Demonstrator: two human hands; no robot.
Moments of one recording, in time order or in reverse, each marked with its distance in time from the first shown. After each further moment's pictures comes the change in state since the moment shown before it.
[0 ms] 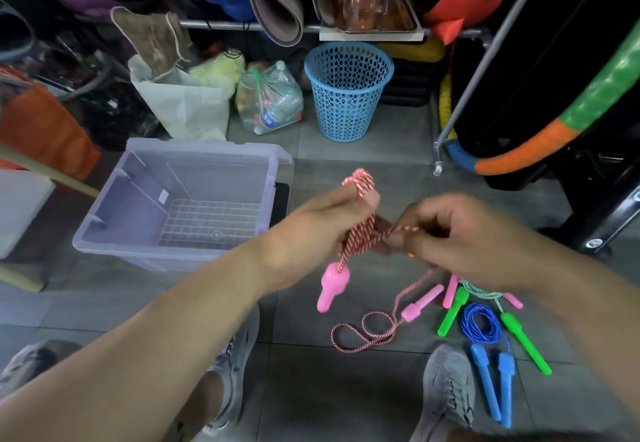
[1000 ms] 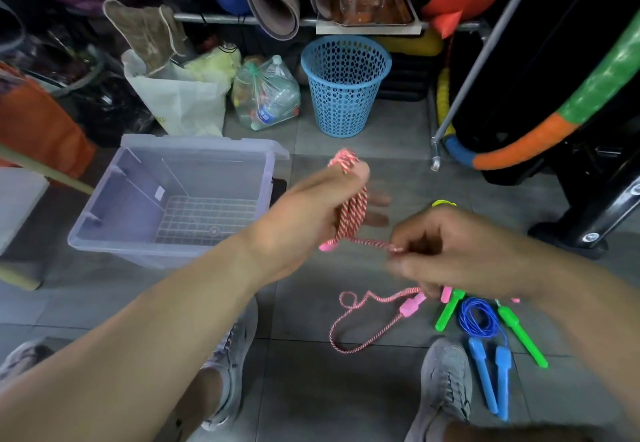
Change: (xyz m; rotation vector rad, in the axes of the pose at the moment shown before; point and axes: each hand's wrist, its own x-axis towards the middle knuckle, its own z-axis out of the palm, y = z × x) left_hand 0.006 0.008 -0.001 -0.102 0.082 0.021; right_hand -0.005 -0.001 0.006 0.093 -0.210 0.043
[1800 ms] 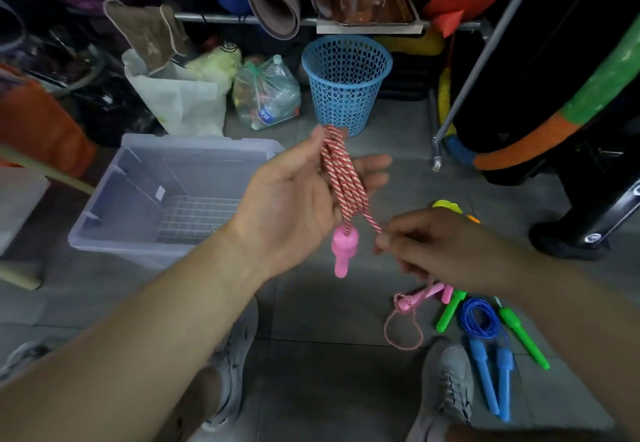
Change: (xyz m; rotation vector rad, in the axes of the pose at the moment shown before) left_hand -0.002 0.015 -0.004 -0.458 -0.092 0.140; right_hand 0.016 0.013 0.008 -0.062 0.157 0.084
